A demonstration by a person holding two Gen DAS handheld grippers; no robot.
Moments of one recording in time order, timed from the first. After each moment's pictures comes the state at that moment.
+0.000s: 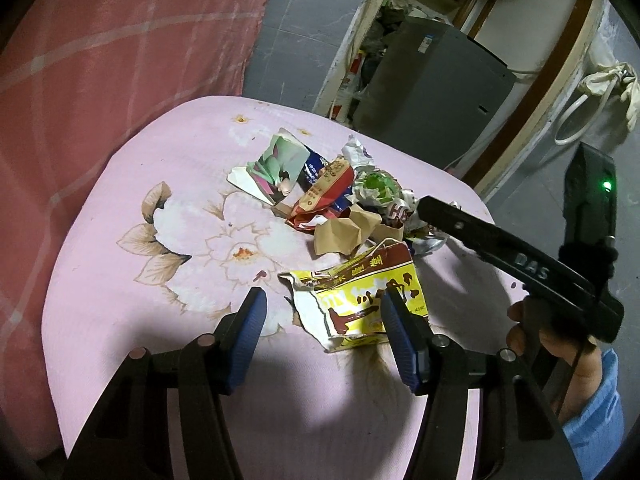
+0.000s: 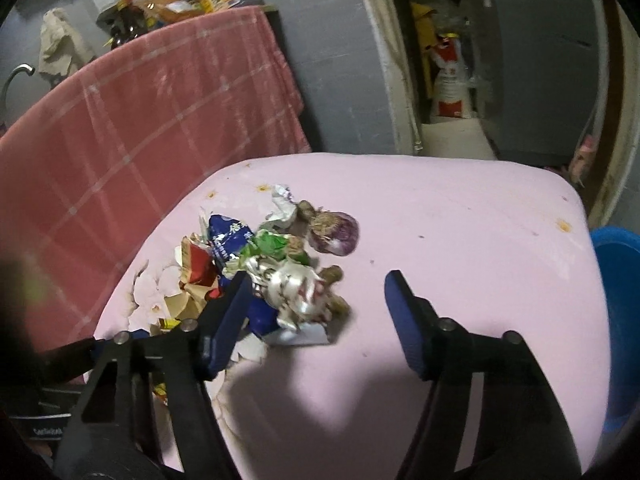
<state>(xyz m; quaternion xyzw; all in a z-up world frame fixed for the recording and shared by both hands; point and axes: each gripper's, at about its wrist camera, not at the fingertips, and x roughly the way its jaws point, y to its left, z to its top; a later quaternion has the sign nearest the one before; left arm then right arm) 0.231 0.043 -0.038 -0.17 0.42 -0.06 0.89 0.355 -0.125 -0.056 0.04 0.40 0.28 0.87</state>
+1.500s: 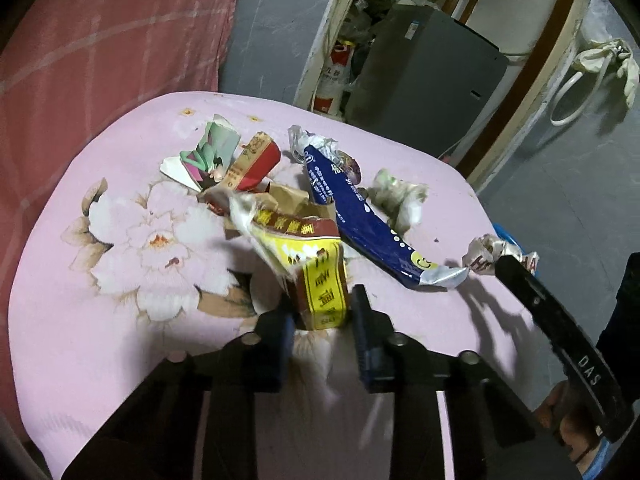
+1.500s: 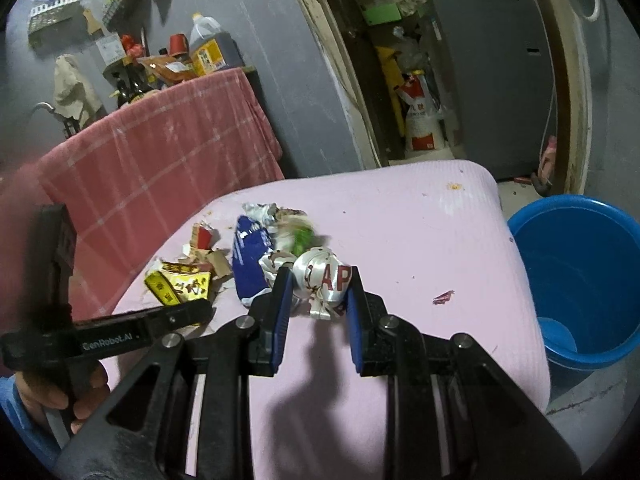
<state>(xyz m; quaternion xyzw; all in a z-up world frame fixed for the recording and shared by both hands) 0.232 -0.015 -0.047 -0.14 0.42 -0.07 0.89 0.268 -0.213 -0.050 0.10 0.30 0.25 0.92</state>
